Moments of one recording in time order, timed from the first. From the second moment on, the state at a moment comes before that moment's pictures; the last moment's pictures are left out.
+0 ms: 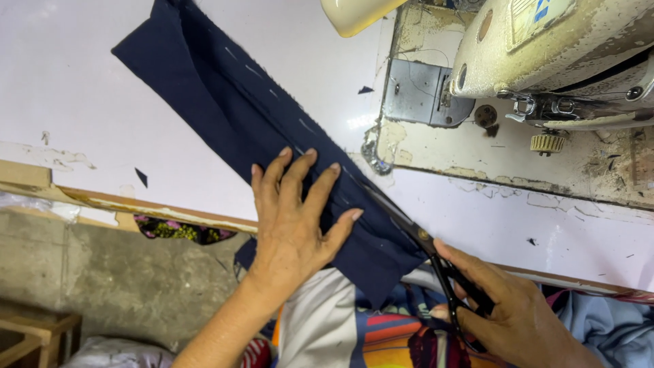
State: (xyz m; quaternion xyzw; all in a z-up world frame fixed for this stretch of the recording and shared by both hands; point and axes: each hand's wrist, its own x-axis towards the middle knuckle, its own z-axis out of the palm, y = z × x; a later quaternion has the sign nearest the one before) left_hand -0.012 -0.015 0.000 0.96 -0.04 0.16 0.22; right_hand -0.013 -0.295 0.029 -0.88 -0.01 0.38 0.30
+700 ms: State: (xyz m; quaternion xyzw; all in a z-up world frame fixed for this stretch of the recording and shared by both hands) left_hand -0.016 -0.019 -0.002 0.96 -0.04 0.17 0.23; right_hand -0.001 -0.260 0.041 -0.85 0.05 0.42 0.31
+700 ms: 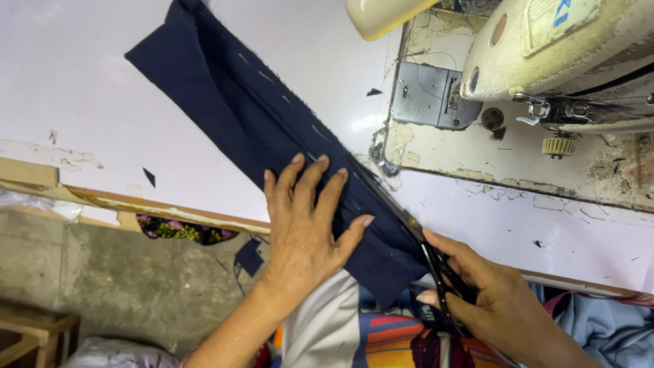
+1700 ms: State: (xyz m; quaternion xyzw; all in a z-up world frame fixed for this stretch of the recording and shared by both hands) left_hand 0.004 0.021 -0.003 0.98 0.01 0.15 0.15; right_hand 0.001 -0.314 0.024 -0.78 0.22 0.38 0.45
